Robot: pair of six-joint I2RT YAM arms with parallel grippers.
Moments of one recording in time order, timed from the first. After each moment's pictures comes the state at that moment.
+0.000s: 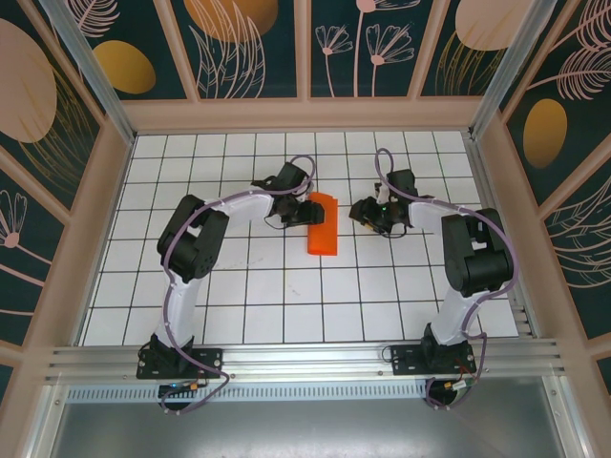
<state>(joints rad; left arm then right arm) -0.60 2.15 1.50 -0.40 0.33 -0.55 0.22 1.79 0.98 -0.21 -0.52 0.57</state>
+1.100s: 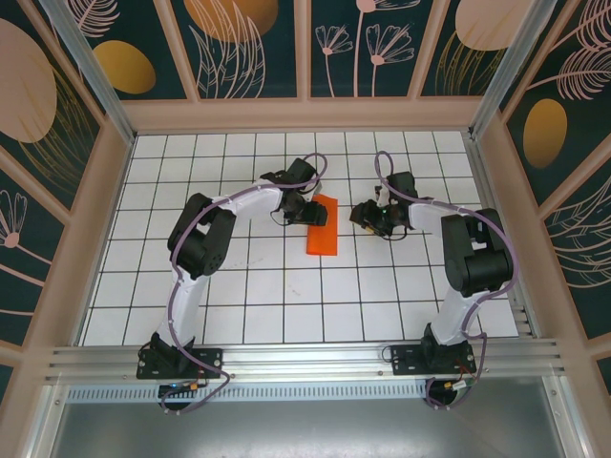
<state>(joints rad) -0.62 2.22 1.66 -0.60 0.28 -0.40 0.22 1.79 0.97 -0.22 -0.52 0.56</state>
